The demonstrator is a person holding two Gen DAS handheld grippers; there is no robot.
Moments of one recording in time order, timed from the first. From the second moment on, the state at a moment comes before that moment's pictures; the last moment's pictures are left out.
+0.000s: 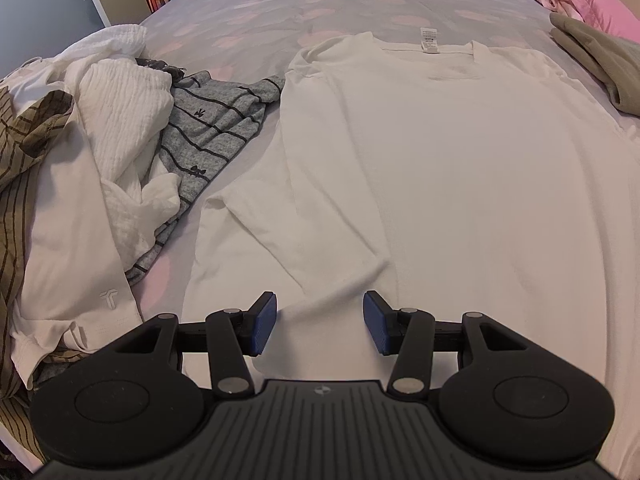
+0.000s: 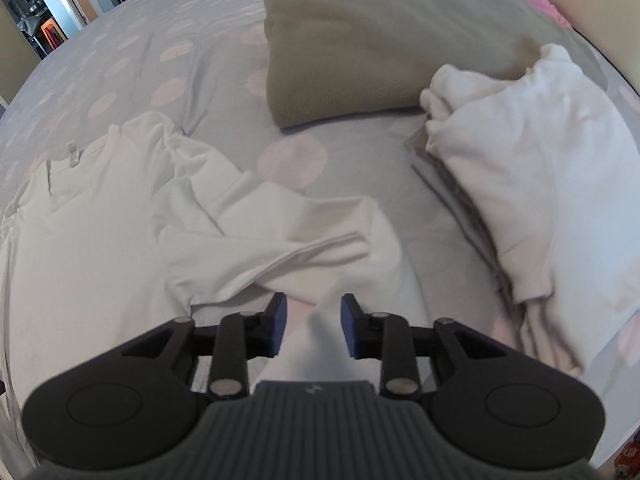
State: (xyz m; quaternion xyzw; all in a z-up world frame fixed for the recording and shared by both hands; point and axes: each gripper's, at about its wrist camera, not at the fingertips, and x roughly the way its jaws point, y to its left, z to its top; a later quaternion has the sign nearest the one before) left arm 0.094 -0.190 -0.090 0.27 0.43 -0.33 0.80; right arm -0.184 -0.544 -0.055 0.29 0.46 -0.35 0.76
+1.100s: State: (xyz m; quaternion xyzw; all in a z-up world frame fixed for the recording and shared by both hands) left arm 0.106 -0.188 -0.085 0.24 0.45 -0.32 0.80; right arm -0.249 -0.581 0.038 0.21 0.48 -0.42 0.74
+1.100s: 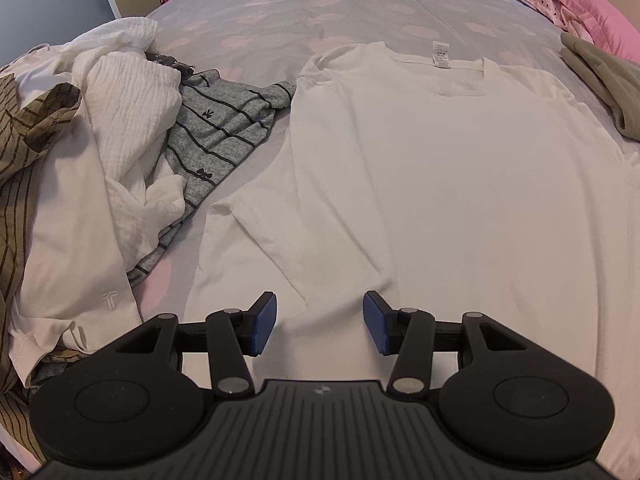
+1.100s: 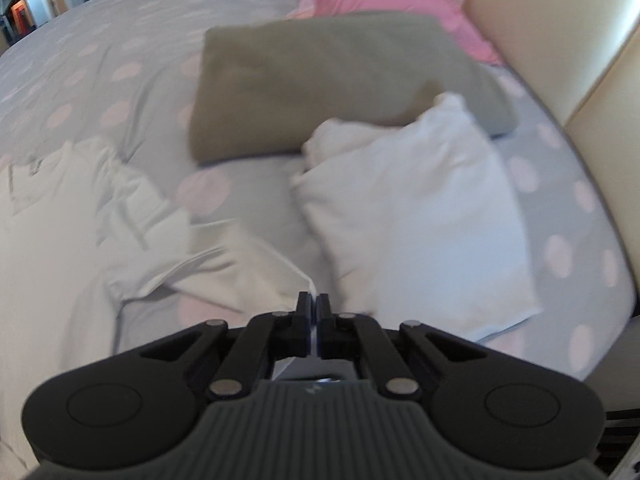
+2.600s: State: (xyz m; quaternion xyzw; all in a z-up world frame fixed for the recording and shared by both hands) left arm 0.080 -0.152 -0.069 0.24 0.45 -0.33 0.80; right arm -0.196 -0.482 -0.038 0.14 0.41 -0.42 0.80
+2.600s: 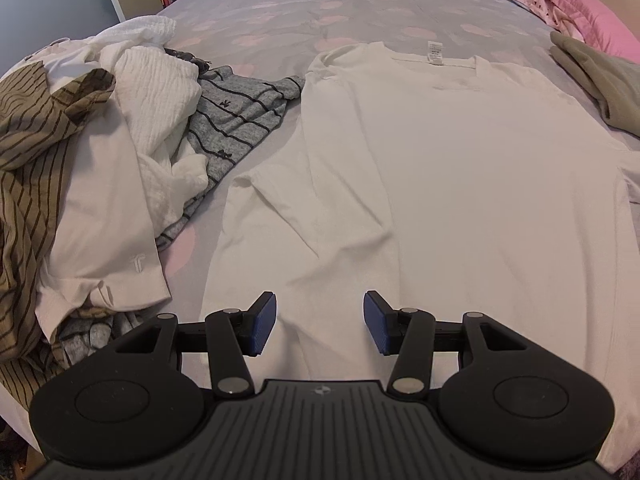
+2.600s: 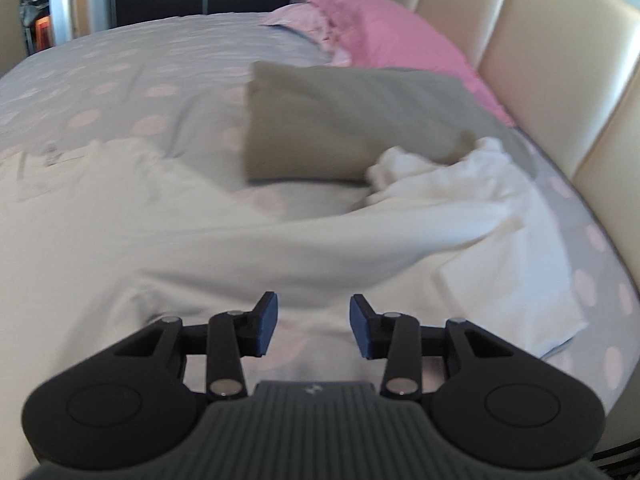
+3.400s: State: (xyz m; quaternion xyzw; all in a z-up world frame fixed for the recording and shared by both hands) left arm 0.064 -0.151 -0.094 0.20 0.43 -0.36 0.80; right arm -0.143 -0.357 -0.102 0.10 0.47 -0.28 0.83
